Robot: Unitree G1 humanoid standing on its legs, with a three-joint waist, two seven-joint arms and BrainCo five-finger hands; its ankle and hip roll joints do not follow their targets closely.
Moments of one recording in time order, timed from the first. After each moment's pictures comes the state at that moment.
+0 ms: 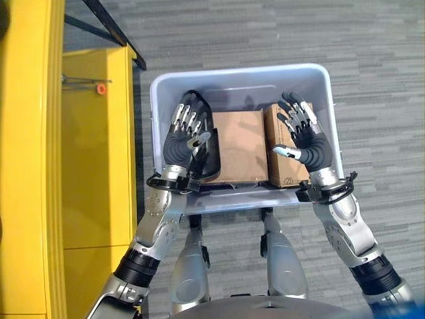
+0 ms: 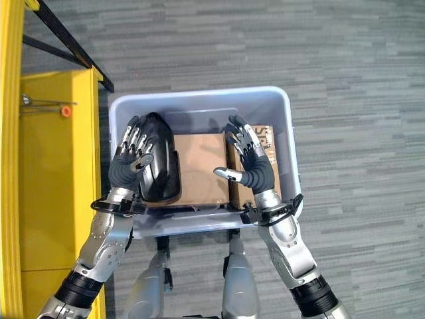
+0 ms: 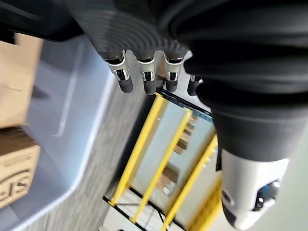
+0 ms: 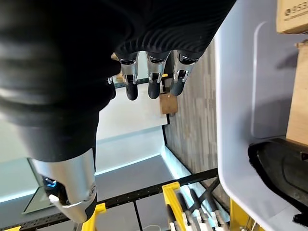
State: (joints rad) left arm -0.19 0.32 -0.27 -0.11 -0.67 -0.33 0.10; right arm -0.19 -0.41 0.31 -0.24 0.42 -0.31 -0.07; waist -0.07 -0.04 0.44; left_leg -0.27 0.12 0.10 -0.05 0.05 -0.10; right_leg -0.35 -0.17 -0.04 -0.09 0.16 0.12
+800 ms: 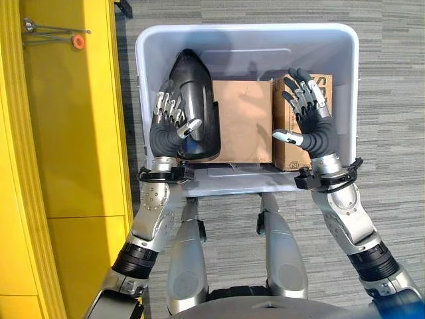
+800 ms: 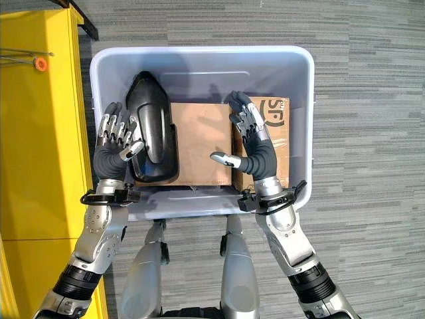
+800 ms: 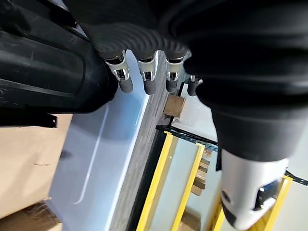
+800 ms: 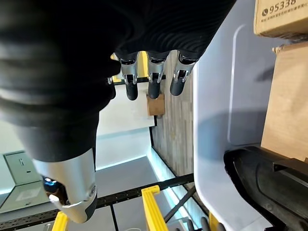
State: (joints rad) left arm -0.20 0.32 -0.21 -0.14 -0.49 -0.35 0.25; right arm -0.23 -0.41 0.31 -0.25 0.37 -0.33 -0.14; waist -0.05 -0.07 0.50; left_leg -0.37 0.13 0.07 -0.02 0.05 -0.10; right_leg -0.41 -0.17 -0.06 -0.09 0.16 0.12
